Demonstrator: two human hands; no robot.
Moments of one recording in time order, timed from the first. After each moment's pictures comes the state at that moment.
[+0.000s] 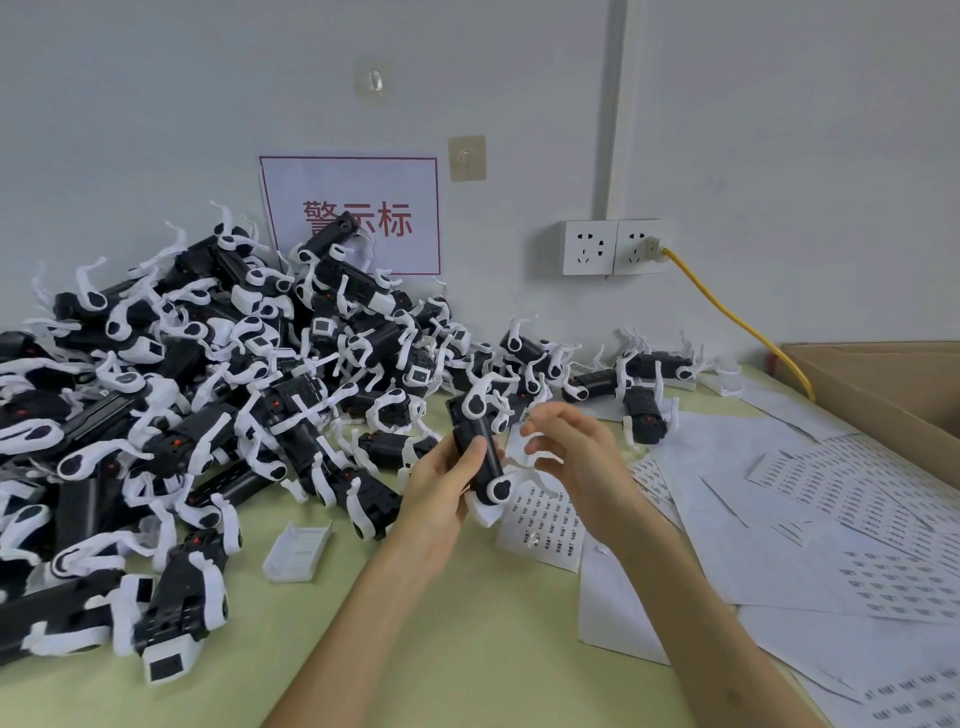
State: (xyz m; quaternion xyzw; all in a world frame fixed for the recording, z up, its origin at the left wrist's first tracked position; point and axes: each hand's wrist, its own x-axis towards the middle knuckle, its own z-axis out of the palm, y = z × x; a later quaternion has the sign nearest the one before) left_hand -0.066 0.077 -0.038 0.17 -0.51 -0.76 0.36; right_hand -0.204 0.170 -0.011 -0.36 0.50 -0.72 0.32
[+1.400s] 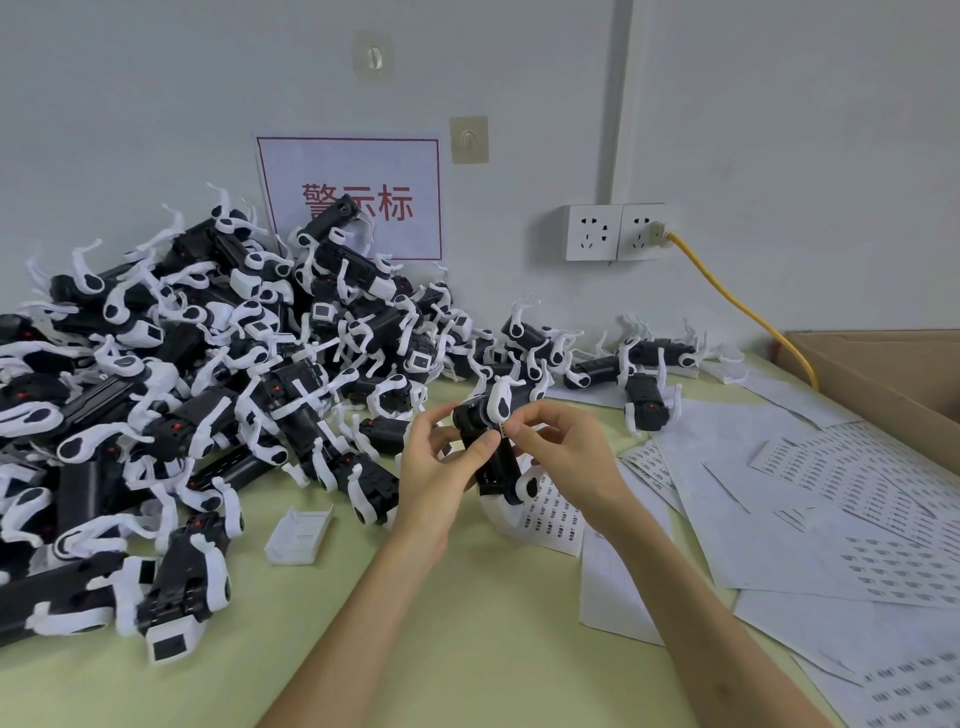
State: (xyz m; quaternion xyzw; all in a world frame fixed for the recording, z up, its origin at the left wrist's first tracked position) left_hand -0.069 0.075 -0.045 0.23 -0.55 -0.66 0.47; right_hand -0.194 0.164 -0.020 -0.46 0.61 -0.62 0.17
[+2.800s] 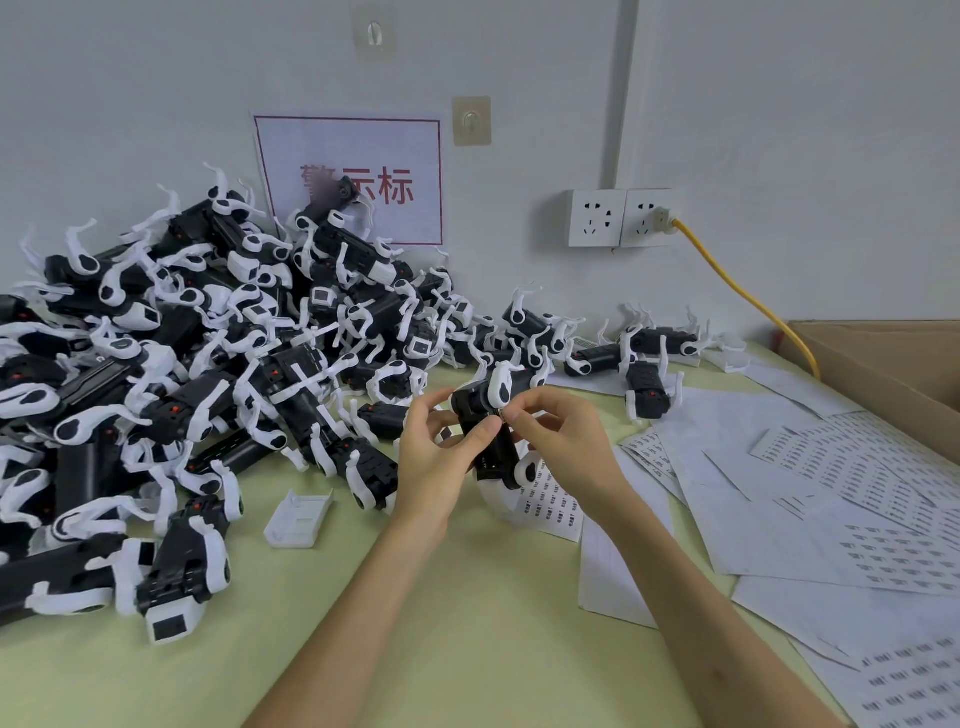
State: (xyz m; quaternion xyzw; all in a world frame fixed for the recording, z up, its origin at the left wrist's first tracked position) left_hand -0.069 0.074 -0.047 0.24 -0.57 -0.62 0.48; right_hand -0.191 0.162 -0.023 -0.46 0.62 -0.62 0.16
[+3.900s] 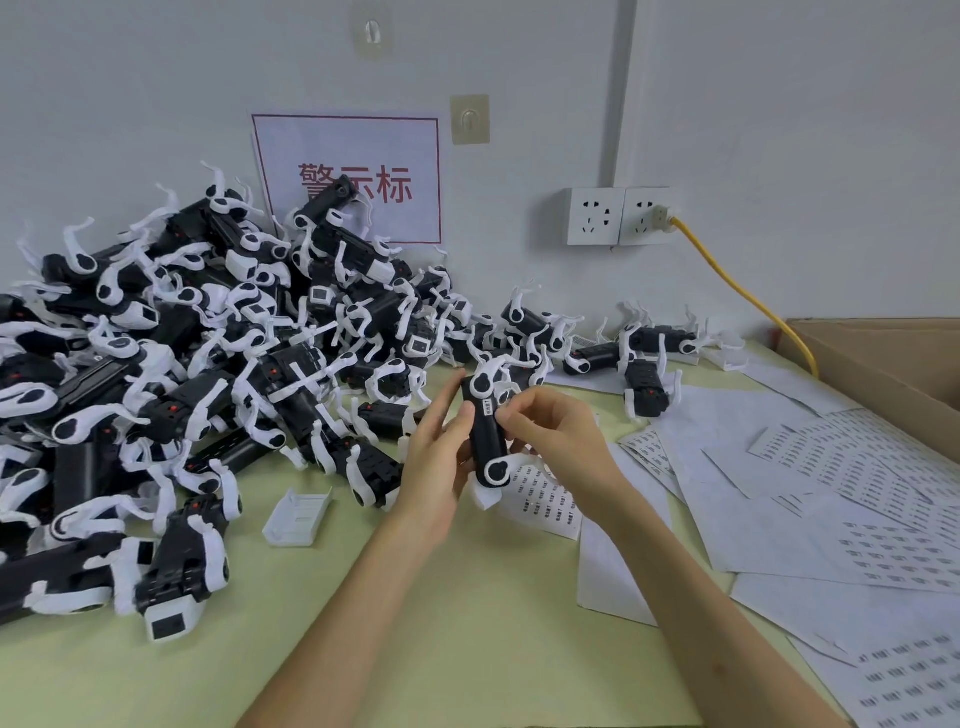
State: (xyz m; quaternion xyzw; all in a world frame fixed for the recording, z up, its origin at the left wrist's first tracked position) left_hand -0.067 0.078 -0.040 0.17 -0.55 -0.71 0.40; right_hand -0.189 0.162 -0.023 -0.44 0.58 -0.64 0.24
